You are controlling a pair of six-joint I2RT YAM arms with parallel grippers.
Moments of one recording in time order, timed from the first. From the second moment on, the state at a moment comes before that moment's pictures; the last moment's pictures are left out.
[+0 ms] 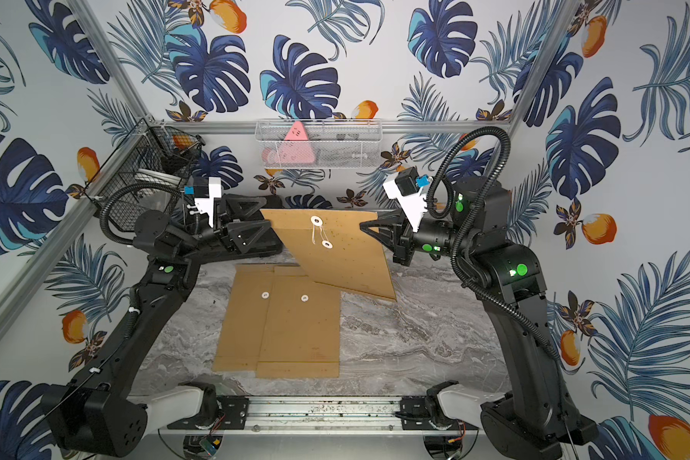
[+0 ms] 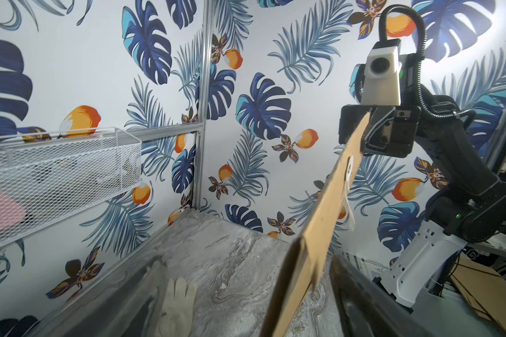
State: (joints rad) left arm -0.04 1.22 1.14 0.53 1.09 -0.53; right arm 0.36 1.24 1.88 -0.89 -0.80 -0.10
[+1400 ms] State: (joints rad) left arm -0.15 1.21 1.13 0.68 1.23 -0.64; right arm 0.36 1.22 1.83 -0.61 -0.85 0.13
